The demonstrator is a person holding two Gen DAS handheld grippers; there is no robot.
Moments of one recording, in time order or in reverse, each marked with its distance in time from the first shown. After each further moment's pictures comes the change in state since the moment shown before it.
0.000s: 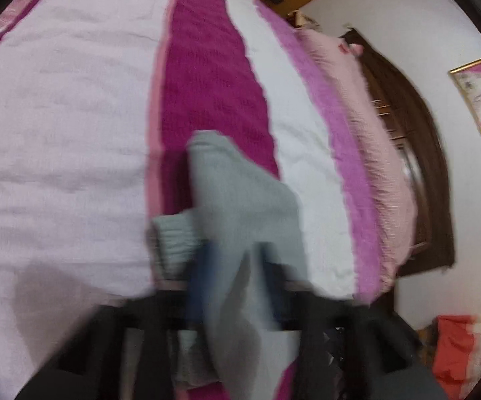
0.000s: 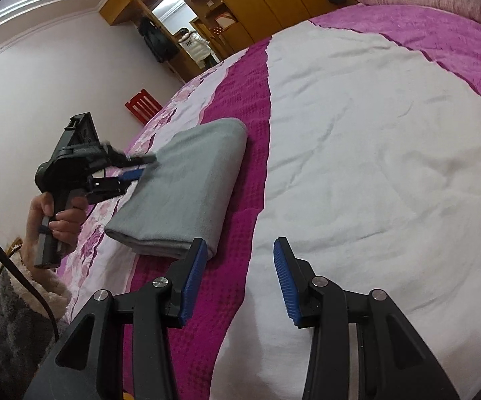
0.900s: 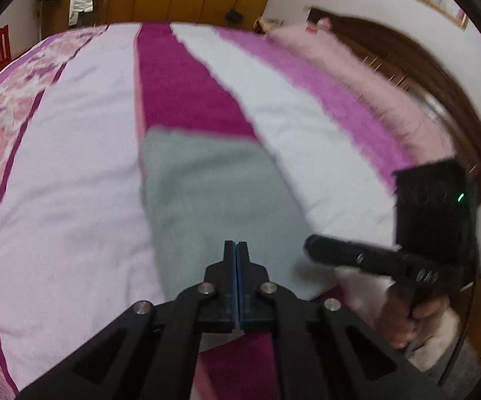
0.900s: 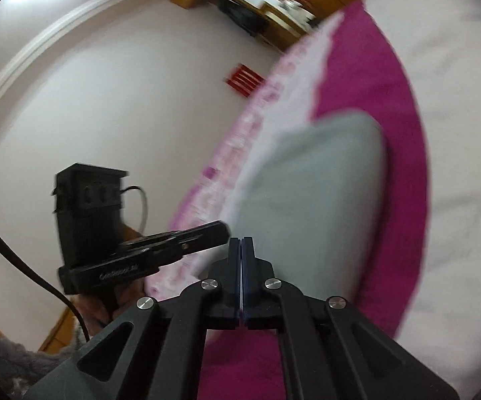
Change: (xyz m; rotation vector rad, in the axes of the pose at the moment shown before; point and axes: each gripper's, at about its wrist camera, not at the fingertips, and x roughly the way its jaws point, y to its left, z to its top) left arm -0.017 -0.061 -0.106 0.357 -0.160 0.269; right arm 0.091 0.020 0.041 -0.008 0.166 0.466
